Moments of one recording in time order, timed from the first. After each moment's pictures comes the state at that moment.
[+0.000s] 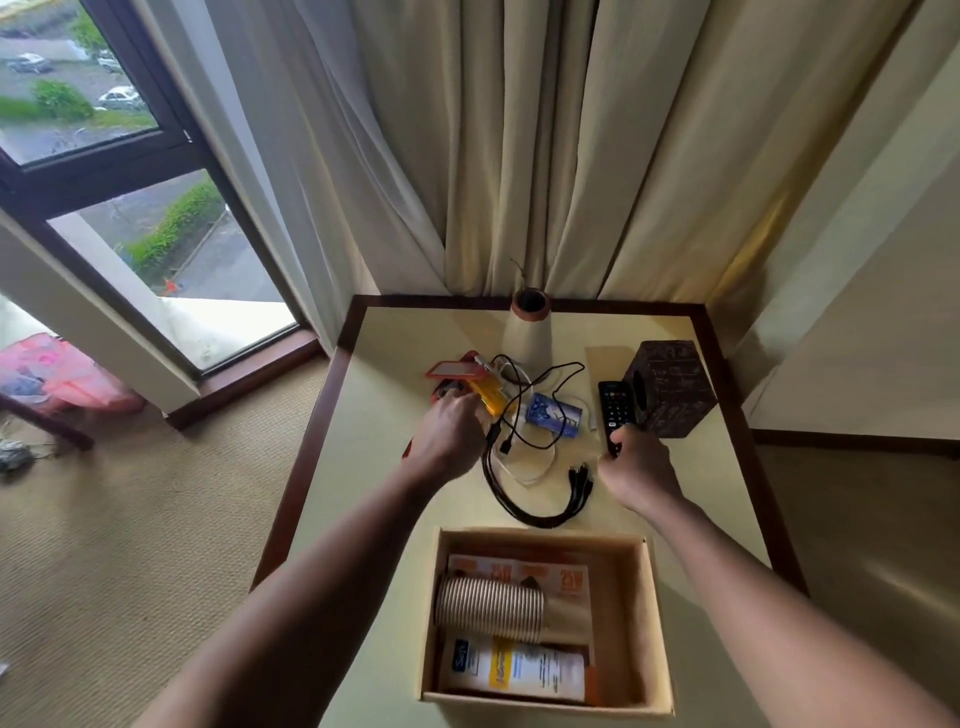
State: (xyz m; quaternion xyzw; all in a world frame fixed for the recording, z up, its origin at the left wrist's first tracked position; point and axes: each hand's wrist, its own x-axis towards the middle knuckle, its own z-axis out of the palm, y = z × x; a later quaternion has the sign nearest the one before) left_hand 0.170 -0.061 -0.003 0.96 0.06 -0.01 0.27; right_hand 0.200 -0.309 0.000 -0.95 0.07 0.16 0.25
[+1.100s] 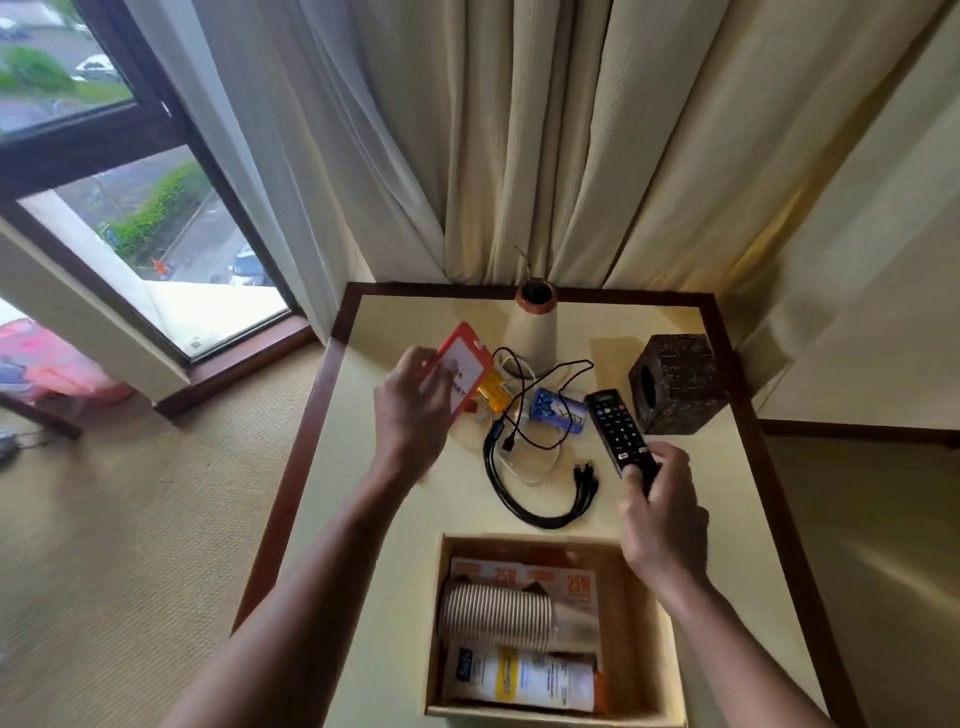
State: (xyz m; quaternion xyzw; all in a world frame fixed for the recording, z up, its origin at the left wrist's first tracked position) left_hand 0.160 -0.048 0.044 0.79 0.21 0.19 0.54; right_hand 0.137 -0.305 0.011 -0.92 0.09 -0.01 0.38
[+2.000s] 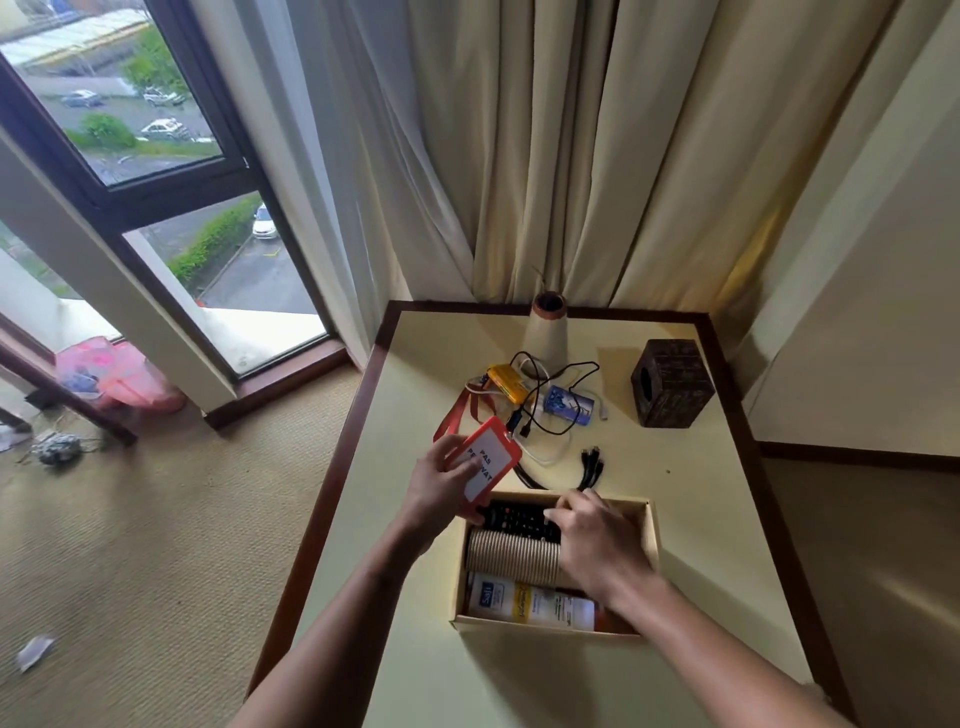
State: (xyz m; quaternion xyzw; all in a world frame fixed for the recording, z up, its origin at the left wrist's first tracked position) left_hand 0.024 -0.071 0.047 0.69 0.24 -0.03 0.68; right_hand 0.051 -0.282 0.010 -0.95 -0.27 0.07 0.16
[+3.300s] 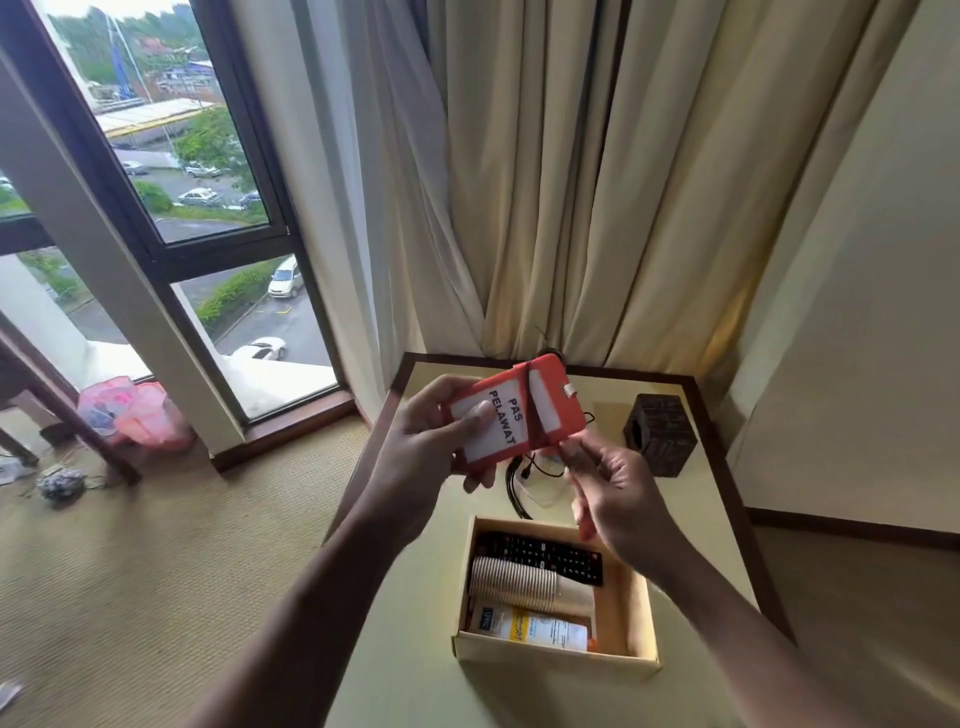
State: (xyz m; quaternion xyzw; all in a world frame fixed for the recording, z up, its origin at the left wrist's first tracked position) left_hand -0.034 -0.079 0.210 0.63 0.00 0.08 0.77; right_hand 0.029 -0.287 0.170 -0.73 -0.24 0.12 0.63
